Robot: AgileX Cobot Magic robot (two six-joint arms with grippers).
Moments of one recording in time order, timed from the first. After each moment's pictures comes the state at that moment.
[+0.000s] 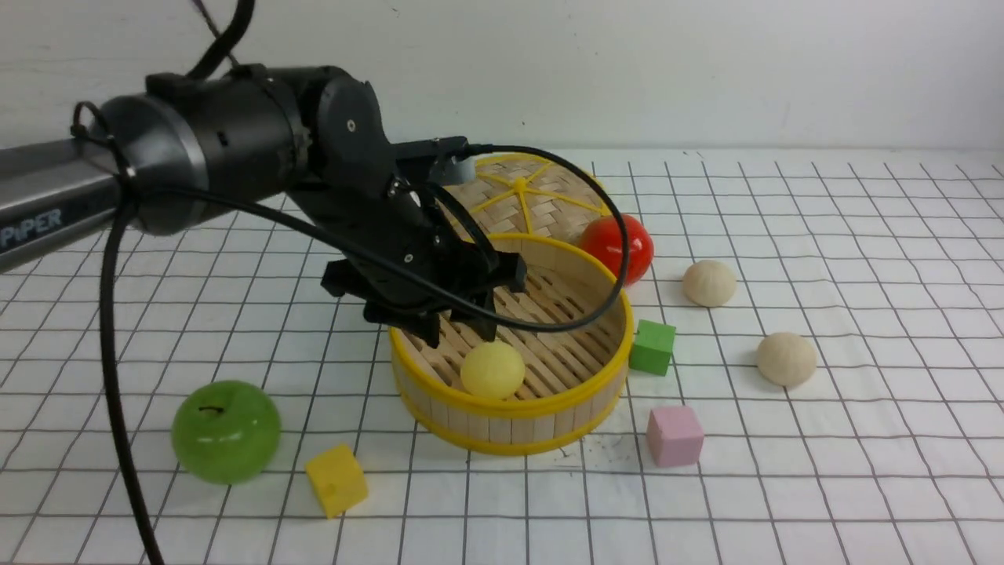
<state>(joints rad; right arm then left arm) -0.08 -0.01 0.01 -0.11 0.44 -0.09 -0.46 1.83 -1.53 -0.18 0.86 -0.19</state>
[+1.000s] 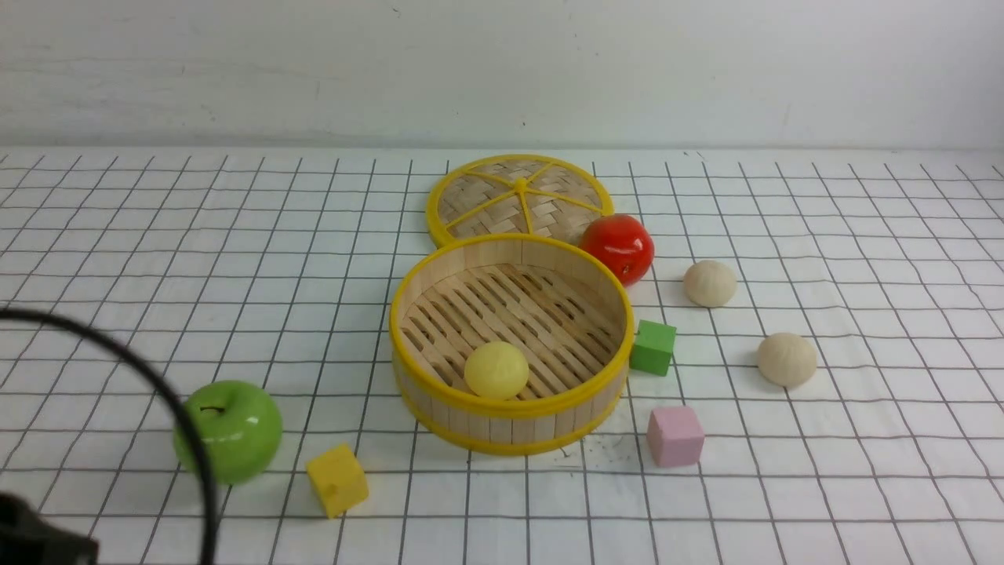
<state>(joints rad) -0.08 -0.01 0.01 -0.11 0.44 -0.09 -0.46 0.66 -0.74 0.05 1.06 -0.52</state>
